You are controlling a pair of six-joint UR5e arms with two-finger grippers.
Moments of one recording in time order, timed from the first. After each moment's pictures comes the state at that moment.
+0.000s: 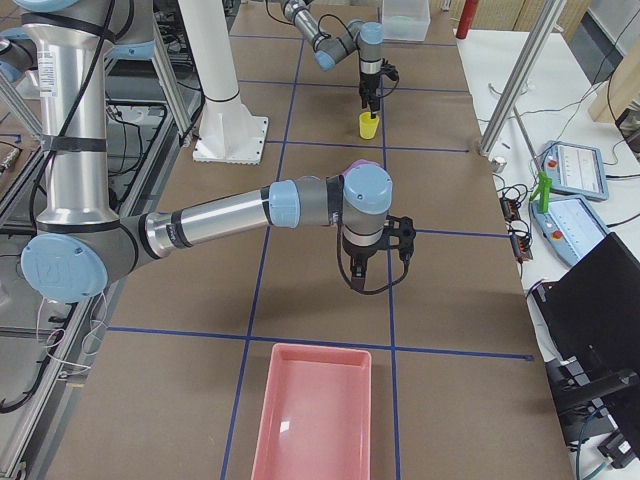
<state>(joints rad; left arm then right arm) -0.67 -2.31 -1.42 -1.86 -2.02 -1.53 1.55 -1.60 1.90 -1.78 2.46 0.11</state>
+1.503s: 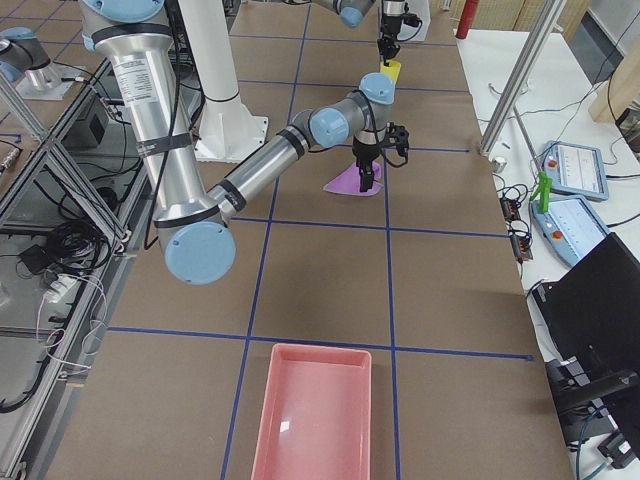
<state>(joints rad) -1.02 -2.18 -1.64 -1.67 -2.40 -1.34 0.99 -1.24 1.98 -1.75 2.24 0.65</state>
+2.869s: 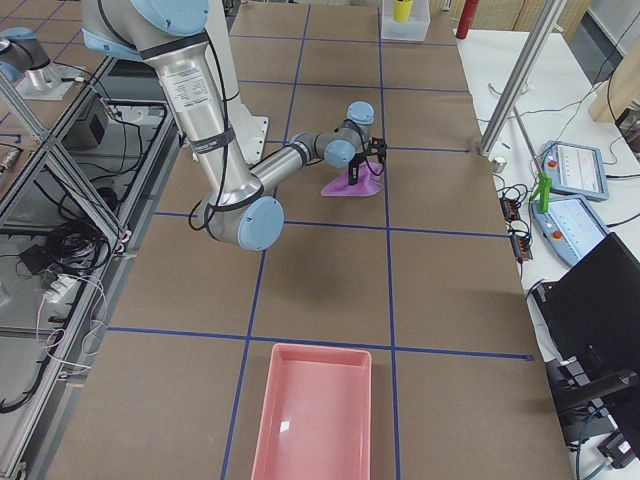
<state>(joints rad) -1.36 -2.11 -1.73 -1.18 -2.41 -0.62 0.67 -1.09 1.58 -1.27 2.09 1.06</state>
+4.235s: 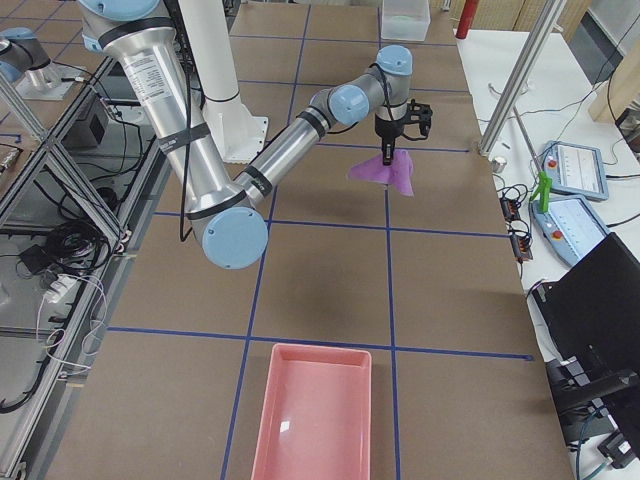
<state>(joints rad) -1.72 -2.11 -0.83 -1.79 -2.34 -0.14 1.21 -1.19 1.96 -1.87 2.27 0.63</state>
